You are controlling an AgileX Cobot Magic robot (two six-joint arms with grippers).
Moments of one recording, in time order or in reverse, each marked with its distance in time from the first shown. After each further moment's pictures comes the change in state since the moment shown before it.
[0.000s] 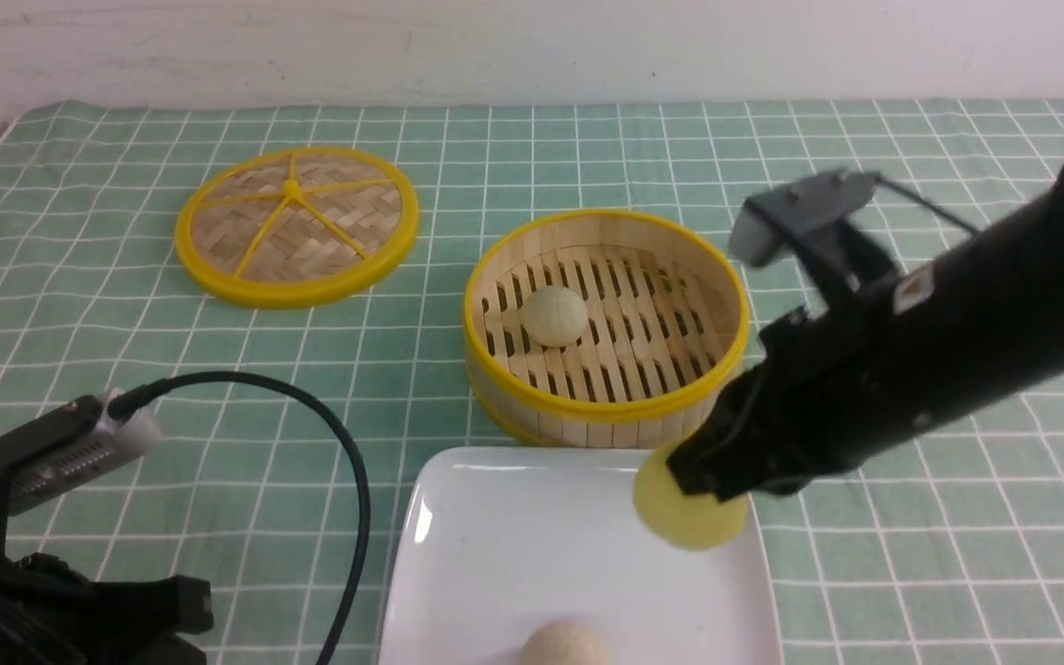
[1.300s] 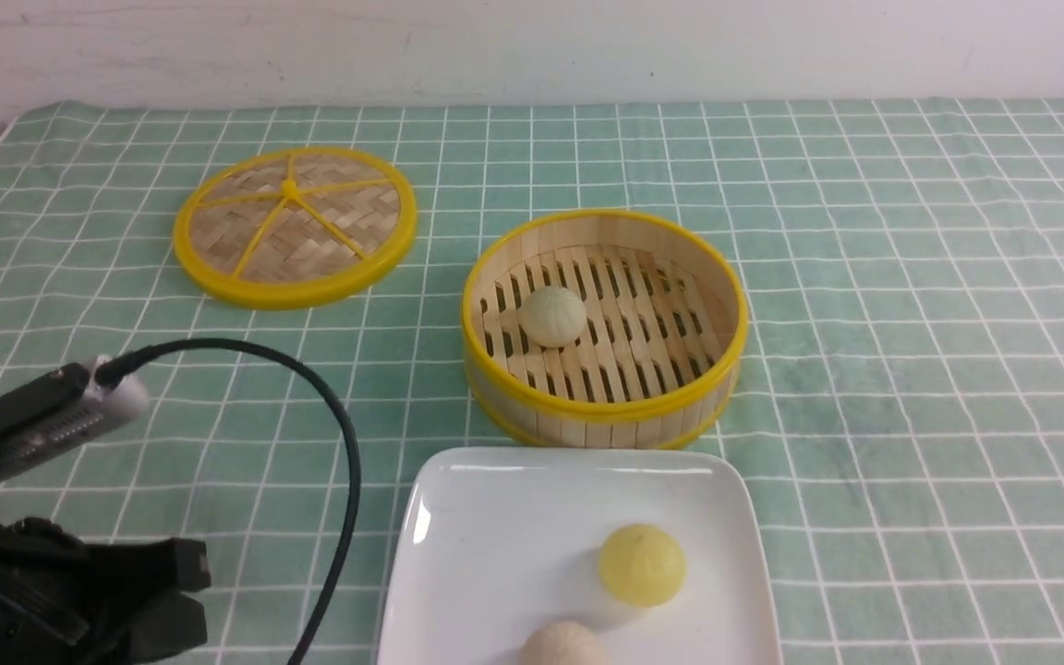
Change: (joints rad) right arm -0.322 -0.765 0.030 -0.256 0.477 -0.008; left arm 0.000 0.008 -0.042 -0.001 -0.063 0.002
